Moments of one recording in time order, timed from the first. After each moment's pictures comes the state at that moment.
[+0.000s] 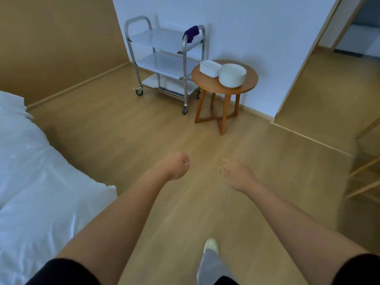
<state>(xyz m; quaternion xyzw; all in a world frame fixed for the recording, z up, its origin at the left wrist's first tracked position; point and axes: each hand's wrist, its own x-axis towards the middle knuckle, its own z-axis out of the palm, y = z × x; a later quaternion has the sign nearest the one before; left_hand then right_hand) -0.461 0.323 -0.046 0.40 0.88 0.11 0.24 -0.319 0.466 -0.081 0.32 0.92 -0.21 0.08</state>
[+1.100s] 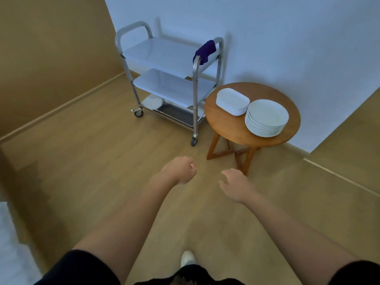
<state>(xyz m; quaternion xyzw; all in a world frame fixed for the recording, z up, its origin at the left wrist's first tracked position) -0.919 0.654 -0.069 0.39 0.88 0.11 0.26 -0.772 0.782 -0.109 0.28 0.93 -0.21 0.10</state>
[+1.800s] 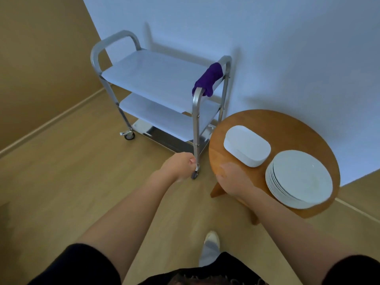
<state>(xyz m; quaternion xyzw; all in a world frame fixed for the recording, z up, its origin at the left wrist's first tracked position) -1.216 0.902 -0.074 0.39 0.87 0.13 0.27 -1.078 1.025 -0.116 0.28 0.92 -0.25 0.10</state>
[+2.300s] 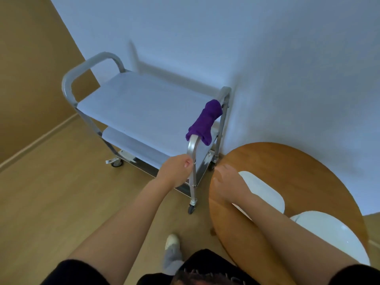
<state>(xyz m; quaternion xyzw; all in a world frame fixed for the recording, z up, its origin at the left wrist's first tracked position) -1.389 1.058 -0.072 0.39 0.87 0.20 0.23 -1.248 1.173 -0.119 0.31 0.91 -0.27 0.02</state>
